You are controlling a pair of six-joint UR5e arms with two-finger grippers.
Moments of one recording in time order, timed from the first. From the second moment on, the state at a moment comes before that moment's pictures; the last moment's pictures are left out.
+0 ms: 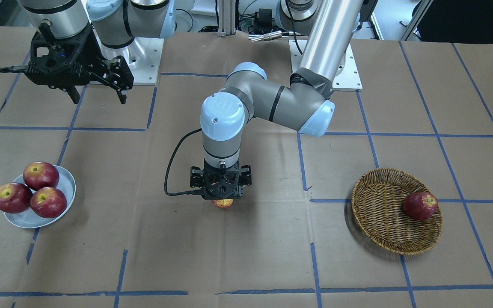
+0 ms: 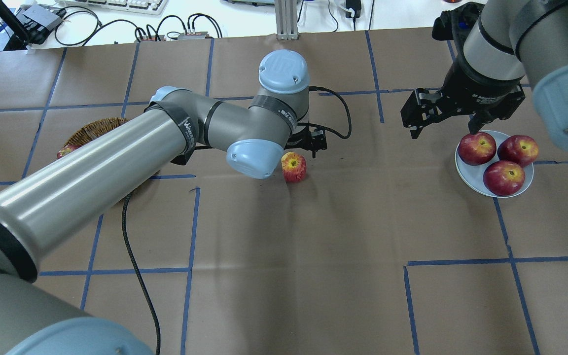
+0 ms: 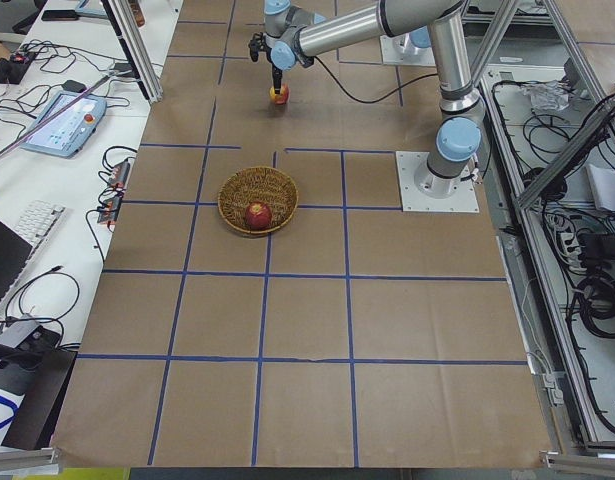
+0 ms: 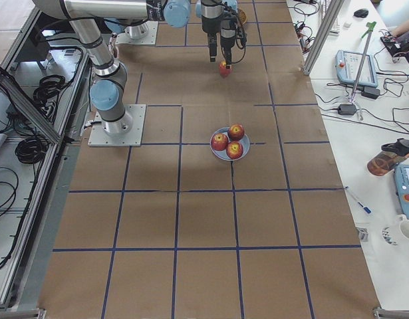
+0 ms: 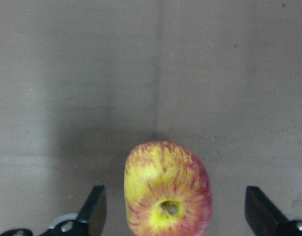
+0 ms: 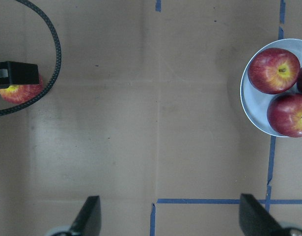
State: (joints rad) left arm -1.97 -2.06 -1.60 -1.00 1.57 -0.45; right arm 1.56 -1.68 1.71 -1.66 -1.58 -0.03
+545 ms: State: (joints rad) left arm -1.86 -1.75 -1.60 -1.28 1.54 -0.29; right arm 1.57 -1.68 1.71 -1.66 -1.59 -0.03
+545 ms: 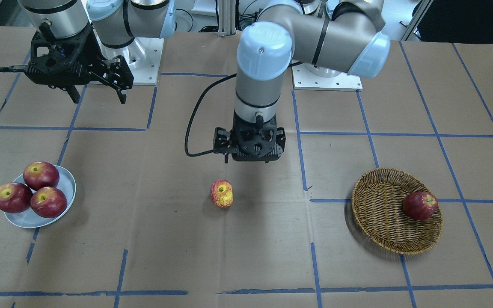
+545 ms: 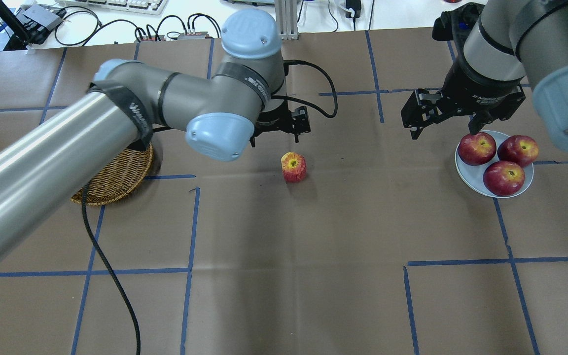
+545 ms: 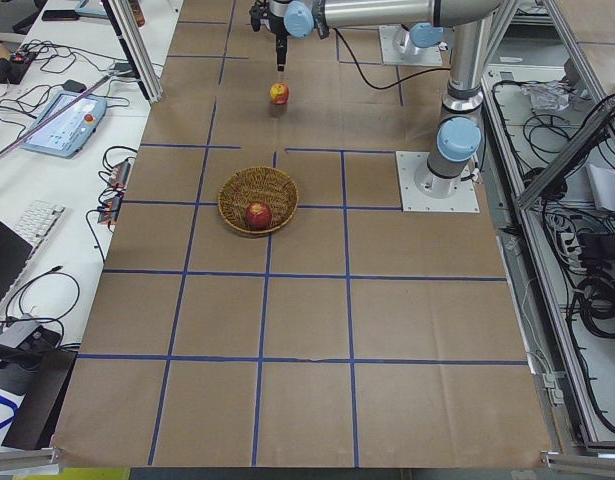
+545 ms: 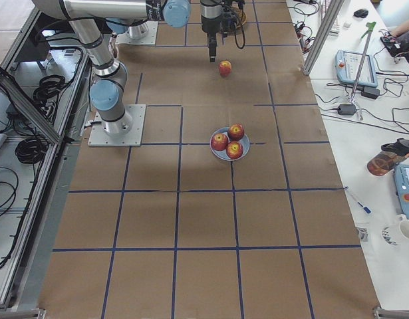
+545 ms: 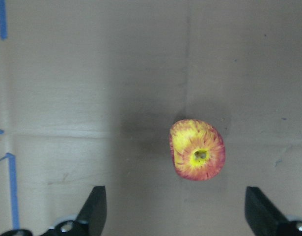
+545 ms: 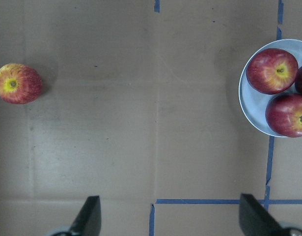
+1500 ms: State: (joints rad) left arm -1.68 -1.48 -1.63 -1.58 1.54 0.02; right arm 1.82 -1.43 1.67 -1.93 -1.59 0.31
